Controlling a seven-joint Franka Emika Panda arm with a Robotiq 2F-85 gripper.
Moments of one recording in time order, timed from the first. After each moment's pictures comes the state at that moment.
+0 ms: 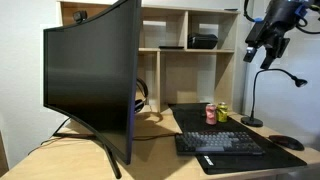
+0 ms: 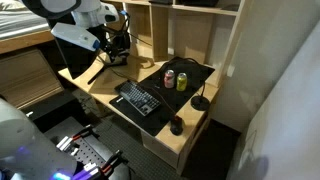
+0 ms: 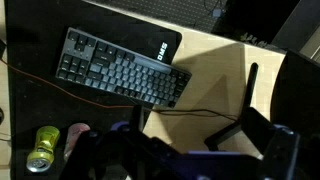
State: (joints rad) arm 0.16 -0.76 -0.17 -2.65 0.18 2.09 -0.33
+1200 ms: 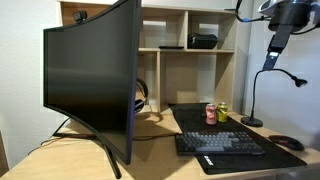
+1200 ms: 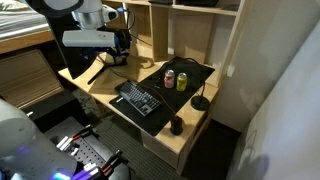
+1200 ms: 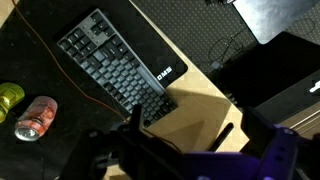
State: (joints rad) arm 0.19 -0.76 -0.22 -2.64 0.07 2.01 -0.79
